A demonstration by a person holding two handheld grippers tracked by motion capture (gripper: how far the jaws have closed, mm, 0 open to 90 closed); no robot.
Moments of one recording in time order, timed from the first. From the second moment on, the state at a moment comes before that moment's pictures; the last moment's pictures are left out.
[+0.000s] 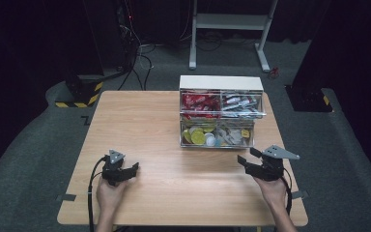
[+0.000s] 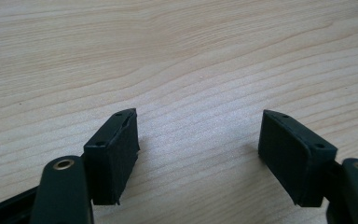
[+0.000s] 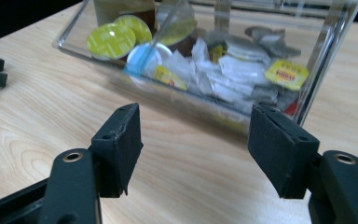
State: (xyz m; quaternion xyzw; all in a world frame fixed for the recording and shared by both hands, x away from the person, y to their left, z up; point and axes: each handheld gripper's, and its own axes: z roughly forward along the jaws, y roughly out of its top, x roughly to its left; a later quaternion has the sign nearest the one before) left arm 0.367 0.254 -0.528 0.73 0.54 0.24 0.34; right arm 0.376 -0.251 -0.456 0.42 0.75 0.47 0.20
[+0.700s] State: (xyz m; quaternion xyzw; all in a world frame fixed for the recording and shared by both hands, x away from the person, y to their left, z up) left arm 0.367 0.253 -0.528 0.73 0.54 0.24 0.34; right arm 0.393 -0.234 -0.419 0.40 0.76 0.47 0.18
